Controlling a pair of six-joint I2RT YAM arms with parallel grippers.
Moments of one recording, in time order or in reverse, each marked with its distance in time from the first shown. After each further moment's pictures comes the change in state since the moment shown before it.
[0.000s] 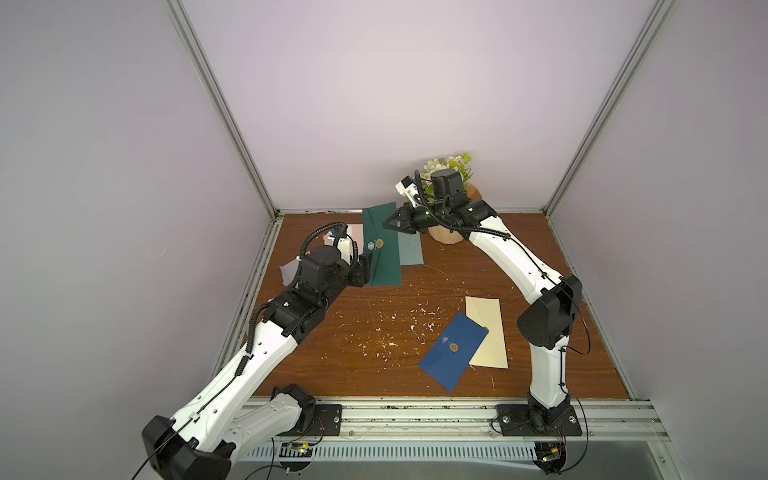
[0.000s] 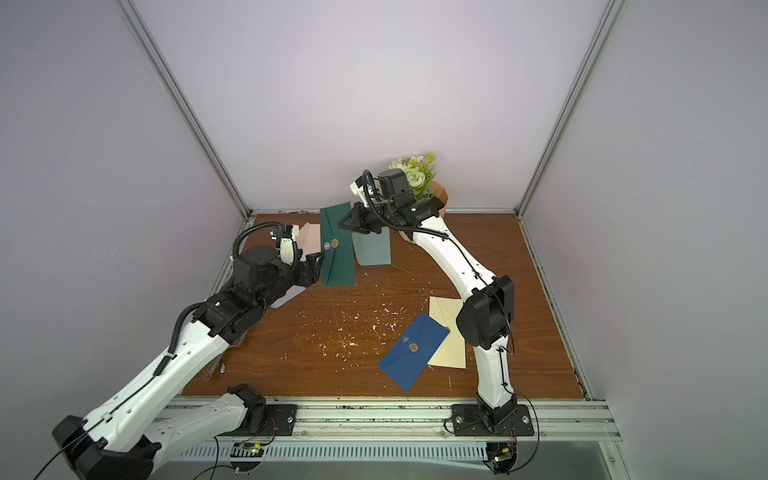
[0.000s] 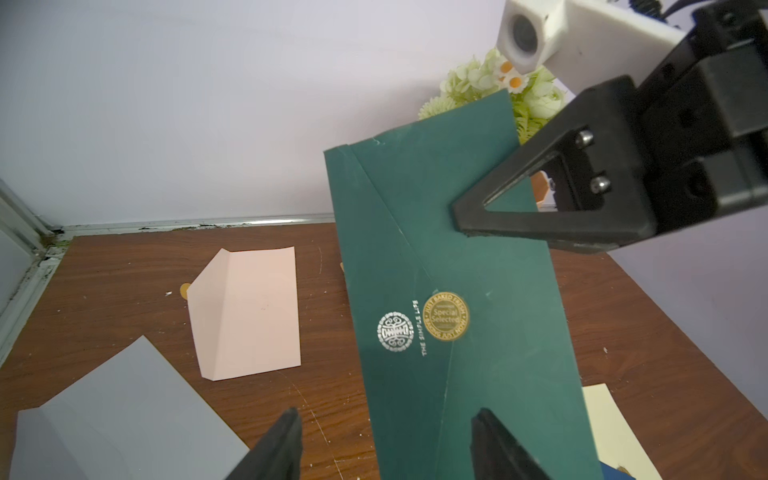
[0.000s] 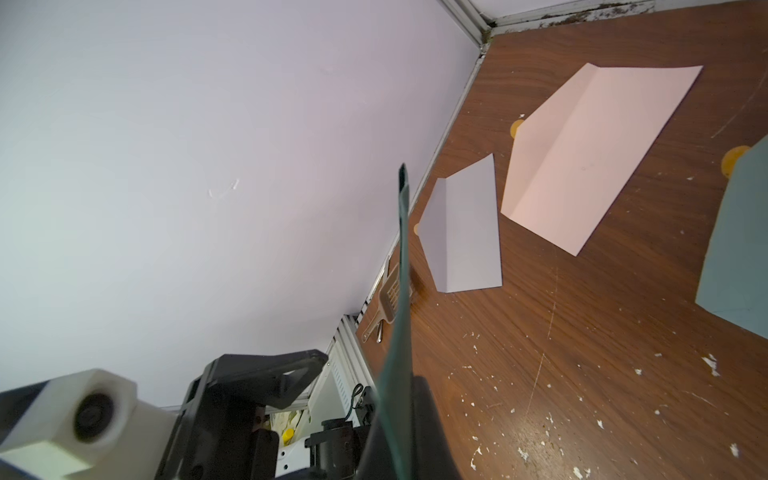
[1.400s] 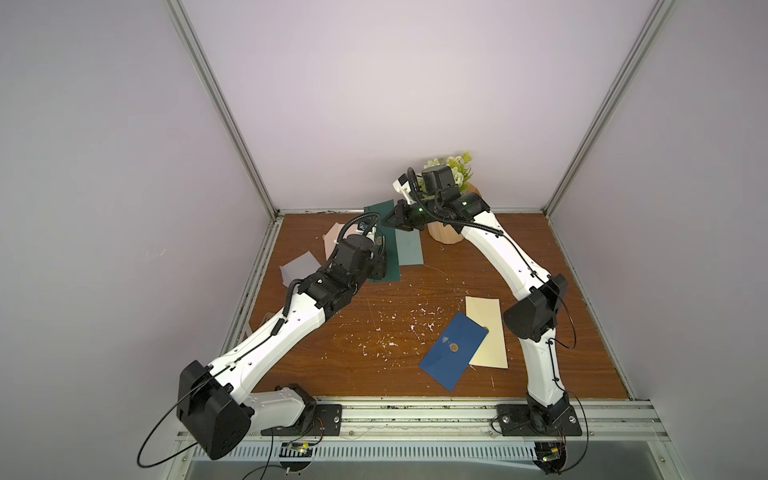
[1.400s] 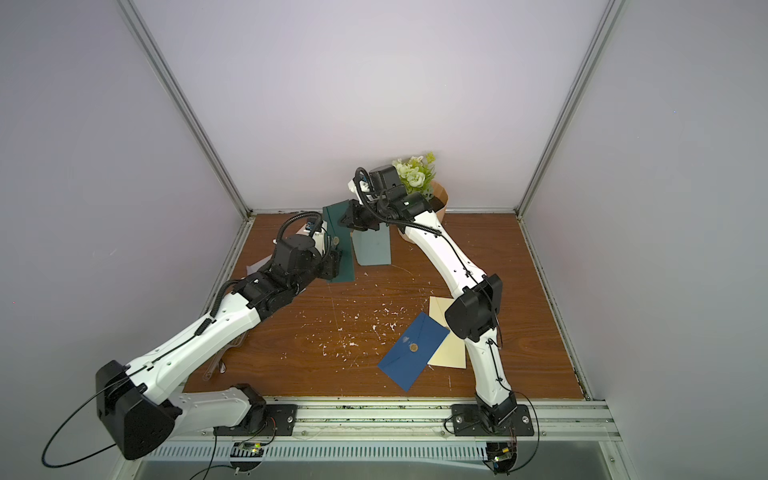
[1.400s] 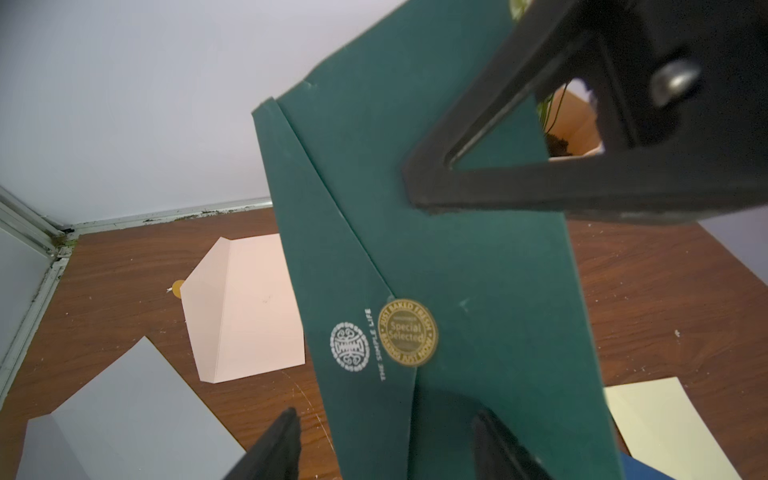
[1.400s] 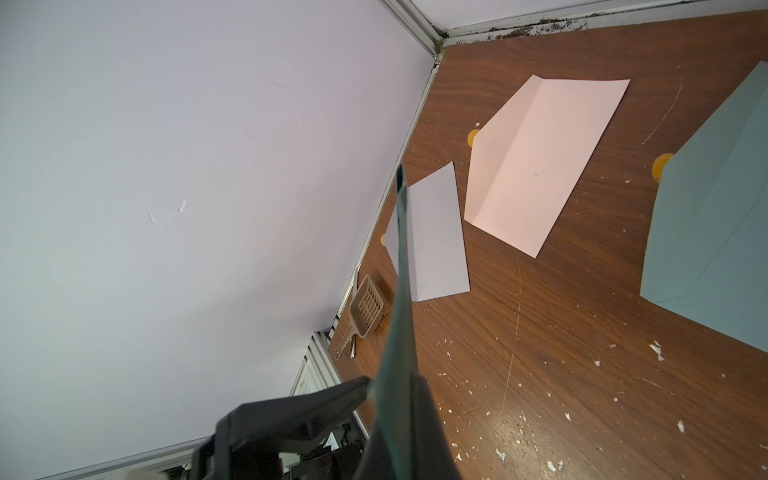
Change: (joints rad) left arm -0.095 0.250 0.106 -0.002 -0.128 0.024; right arm 0.024 0.104 0.221 -0.177 0.119 -0.033
